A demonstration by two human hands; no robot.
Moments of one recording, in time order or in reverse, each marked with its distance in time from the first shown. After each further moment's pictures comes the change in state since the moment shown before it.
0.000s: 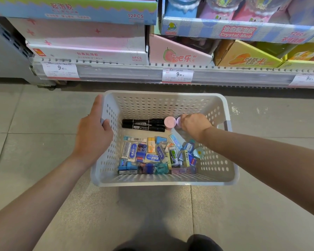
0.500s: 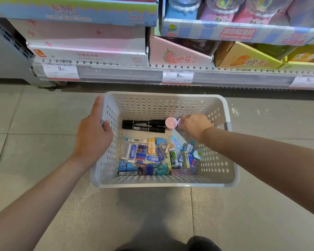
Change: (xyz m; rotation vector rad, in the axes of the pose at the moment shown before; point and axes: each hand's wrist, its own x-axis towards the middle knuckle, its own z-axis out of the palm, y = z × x) left_hand -0.001 0.001 0.000 -0.006 0.003 -0.010; right_hand 0.006 0.002 0.005 0.032 0.019 0.030
